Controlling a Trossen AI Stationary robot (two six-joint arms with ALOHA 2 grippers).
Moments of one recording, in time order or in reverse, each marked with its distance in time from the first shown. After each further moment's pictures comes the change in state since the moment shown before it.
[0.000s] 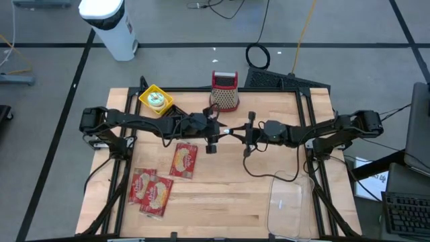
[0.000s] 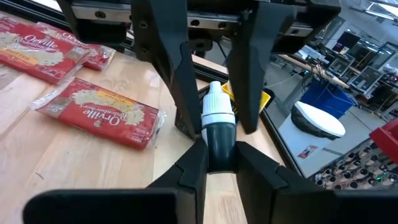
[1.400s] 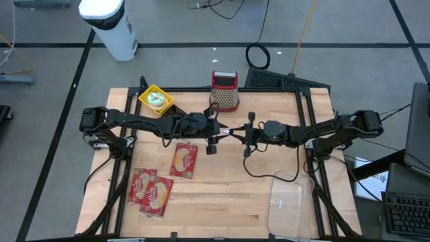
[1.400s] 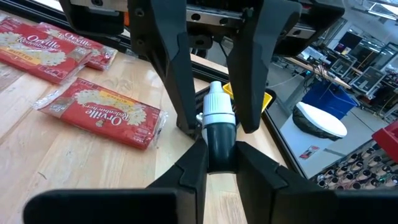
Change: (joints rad) left arm -0.001 0.000 0.001 0.016 0.044 -0.039; right arm 0.000 0.001 0.000 0.000 -0.002 0.000
